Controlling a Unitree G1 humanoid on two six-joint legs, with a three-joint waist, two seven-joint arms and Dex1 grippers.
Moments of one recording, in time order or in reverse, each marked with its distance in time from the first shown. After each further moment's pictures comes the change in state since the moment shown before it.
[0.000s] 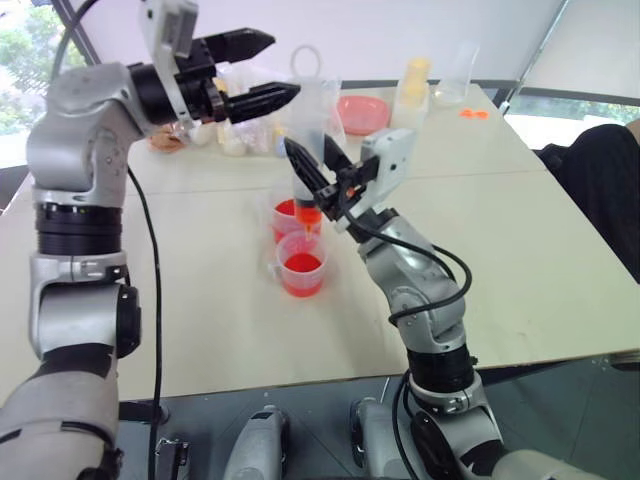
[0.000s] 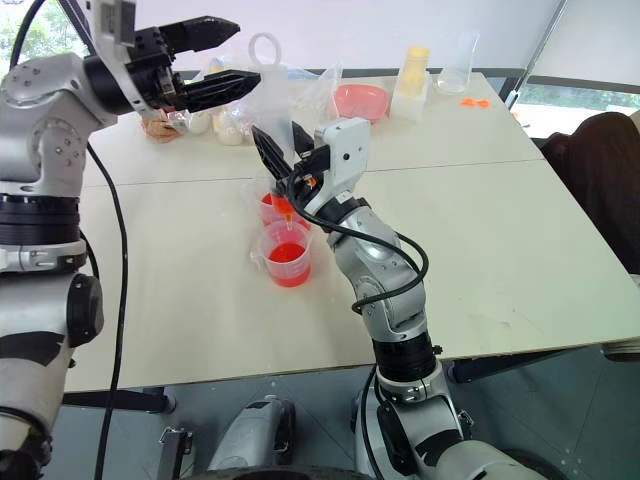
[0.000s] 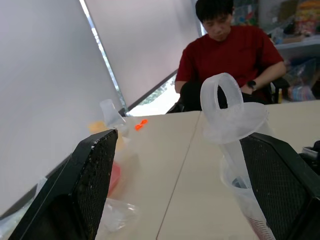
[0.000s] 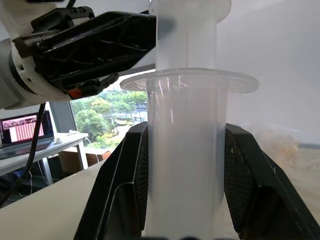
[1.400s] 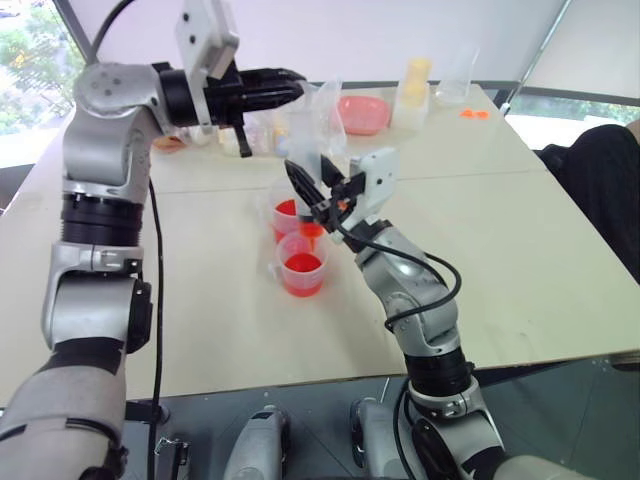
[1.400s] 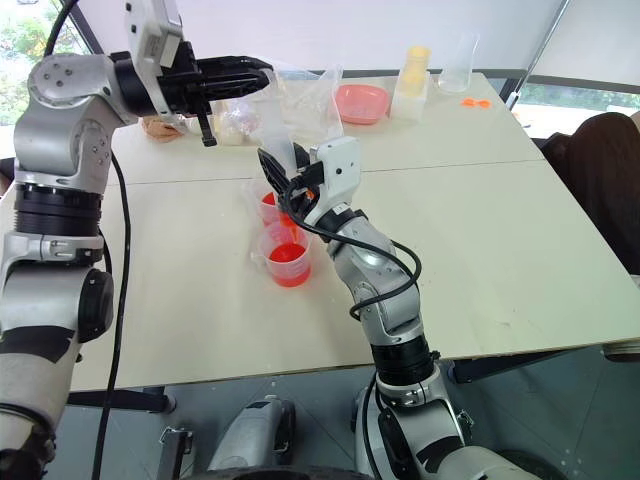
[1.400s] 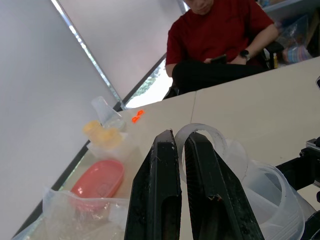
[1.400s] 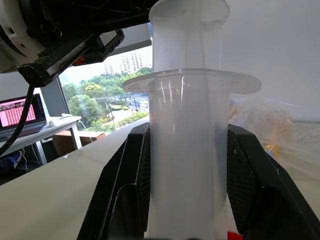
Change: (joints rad) left arm -0.045 -0.085 -0.079 0.132 0.158 -0.239 -0.055; right arm 0.032 0.000 0.006 0.048 -0.045 -0.003 0.001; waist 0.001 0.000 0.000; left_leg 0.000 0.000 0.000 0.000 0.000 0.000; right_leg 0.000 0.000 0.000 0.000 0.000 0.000
